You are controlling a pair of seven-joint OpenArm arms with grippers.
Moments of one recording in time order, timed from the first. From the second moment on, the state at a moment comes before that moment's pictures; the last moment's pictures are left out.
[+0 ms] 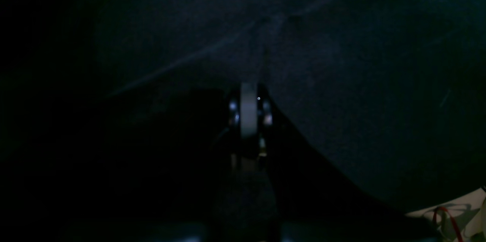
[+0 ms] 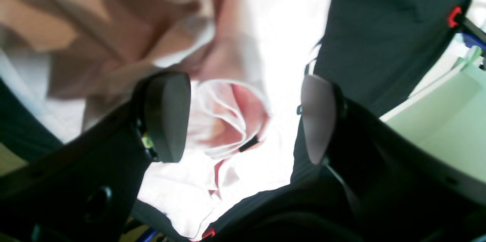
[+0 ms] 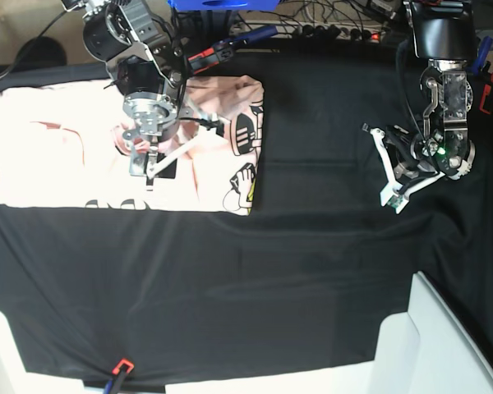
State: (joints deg) left arm 3.1 -18.7 -8.4 80.0 -5.1 -34.0 57.8; right arm -12.9 2.8 -26.0 97.7 -55.5 41.3 -47.6
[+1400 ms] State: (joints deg) left arm 3.1 -18.7 -8.4 79.9 -5.1 -34.0 57.8; right arm -2.1 4.6 -21.3 87.1 -55.3 41.3 -47.0
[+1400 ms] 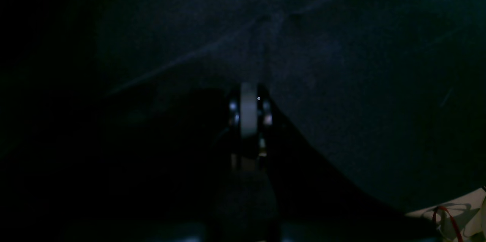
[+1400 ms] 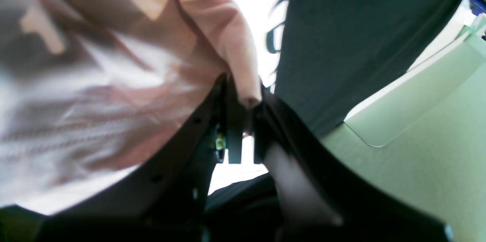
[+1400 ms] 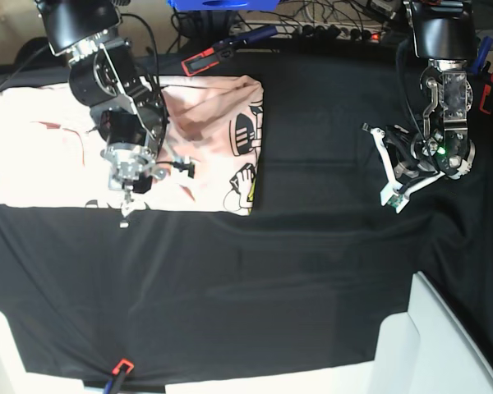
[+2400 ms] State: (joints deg) left arm 3.1 -18.7 -8.4 79.9 -5.1 -34.0 57.8; right arm 1.0 7.0 -14.2 83.6 -49.4 41.3 -43.6
